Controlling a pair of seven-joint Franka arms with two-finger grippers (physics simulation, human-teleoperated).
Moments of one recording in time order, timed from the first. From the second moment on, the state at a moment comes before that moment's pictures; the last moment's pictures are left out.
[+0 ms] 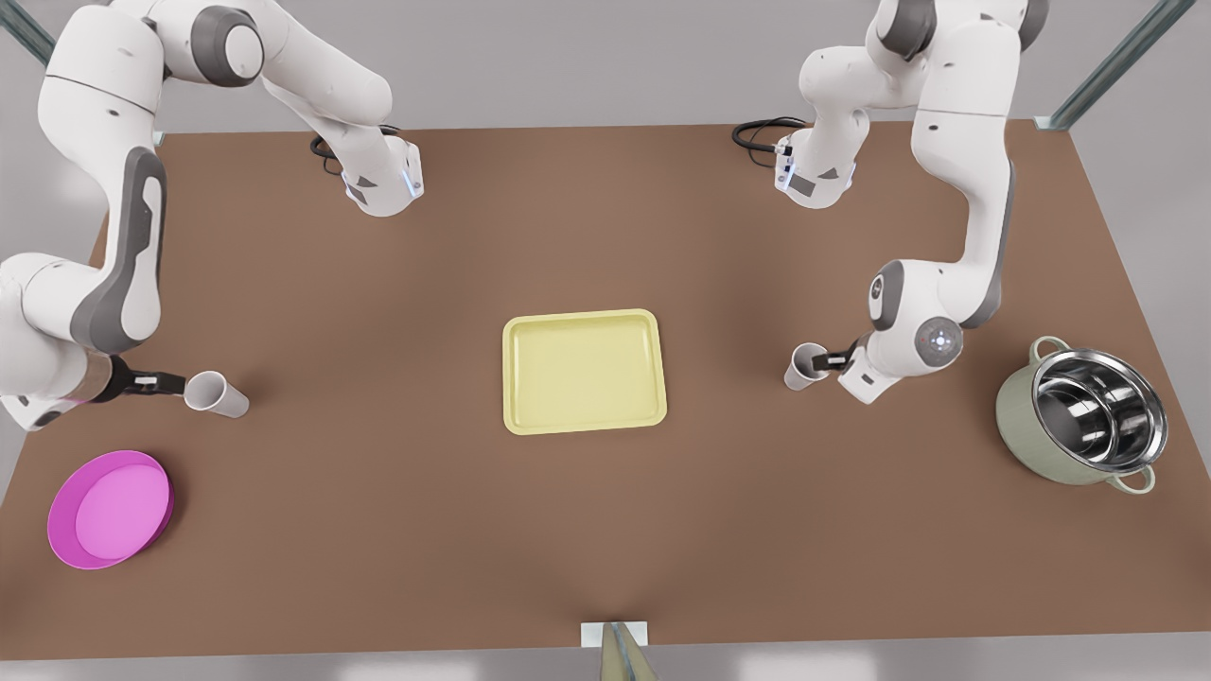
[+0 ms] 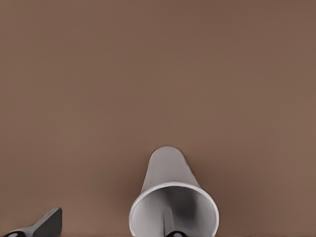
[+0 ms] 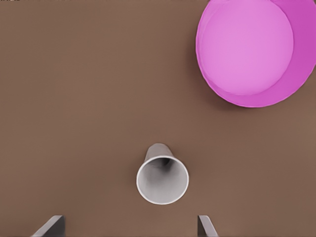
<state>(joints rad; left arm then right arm) -0.07 0.30 -0.04 -2.09 -0.05 2.13 -0.14 -0.38 0.37 0.08 -1.60 -0.13 1.82 -0.25</state>
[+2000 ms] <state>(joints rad) -0.27 0.78 -0.41 -1.47 -0.01 2.13 -0.82 -0.54 0.54 0.08 -1.86 -0.04 2.27 -0.61</state>
